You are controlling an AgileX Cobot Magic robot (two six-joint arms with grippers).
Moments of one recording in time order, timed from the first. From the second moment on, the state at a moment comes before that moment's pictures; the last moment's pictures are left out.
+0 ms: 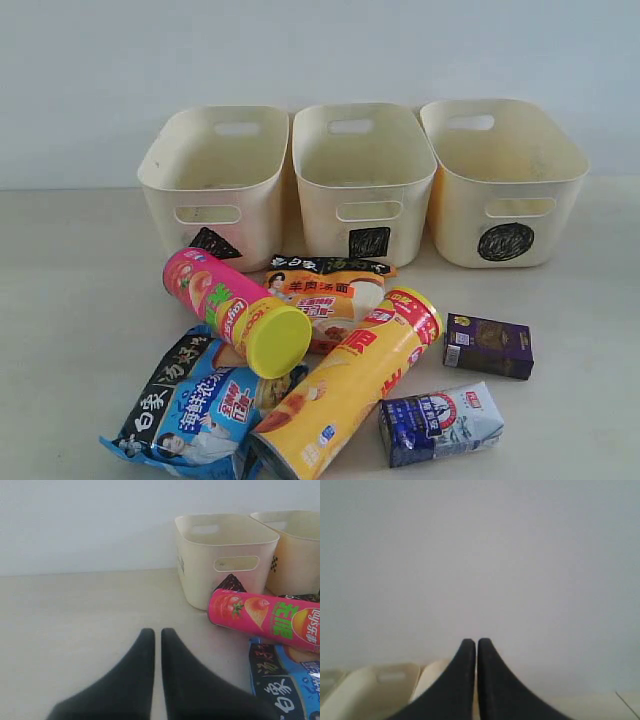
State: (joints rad) left arm -0.05 0.00 0.00 -0.06 0.23 0.06; right arm 0.02 0.56 -0.54 0.11 -0.07 -0.02
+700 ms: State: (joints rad) left arm -0.05 0.00 0.00 -0.06 0.23 0.06; right arm 0.50 1.34 -0.97 0.11 0.37 -0.30
